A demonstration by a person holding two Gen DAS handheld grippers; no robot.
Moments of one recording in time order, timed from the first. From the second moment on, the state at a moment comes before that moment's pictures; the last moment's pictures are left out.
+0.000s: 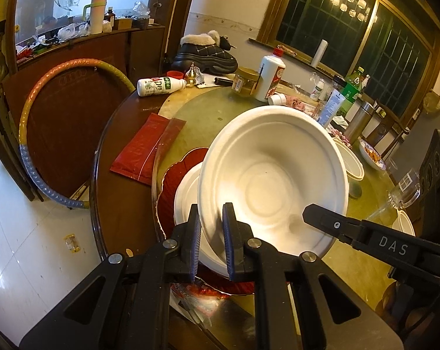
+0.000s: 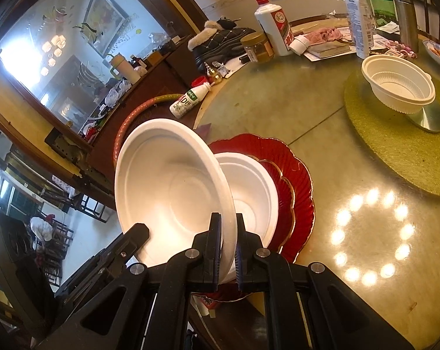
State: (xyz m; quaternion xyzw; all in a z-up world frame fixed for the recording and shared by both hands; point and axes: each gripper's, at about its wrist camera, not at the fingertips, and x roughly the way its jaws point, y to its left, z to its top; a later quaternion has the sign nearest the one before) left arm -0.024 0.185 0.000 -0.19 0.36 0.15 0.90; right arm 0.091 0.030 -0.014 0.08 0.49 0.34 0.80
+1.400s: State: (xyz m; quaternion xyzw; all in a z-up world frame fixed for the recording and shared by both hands) left arm -0.001 0.195 -0.020 -0.19 0.40 0.14 0.88; right arm 0.107 0.045 -0.032 0.06 0.52 0.32 0.79
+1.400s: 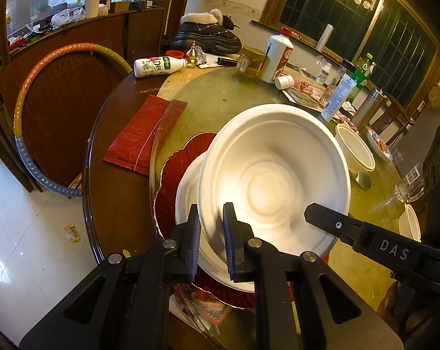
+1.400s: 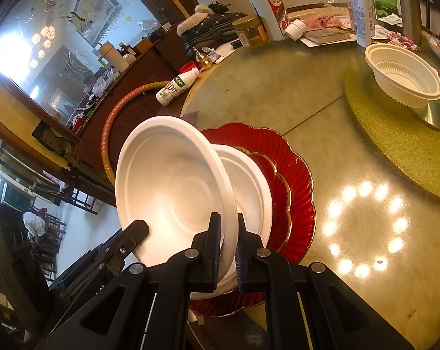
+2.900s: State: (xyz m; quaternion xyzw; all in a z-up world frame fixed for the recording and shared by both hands) left arm -0.007 0.174 0.028 -0.26 0.27 0.21 0.90; right arm 0.127 -0.081 -0.018 0.22 0.45 0.28 0.81
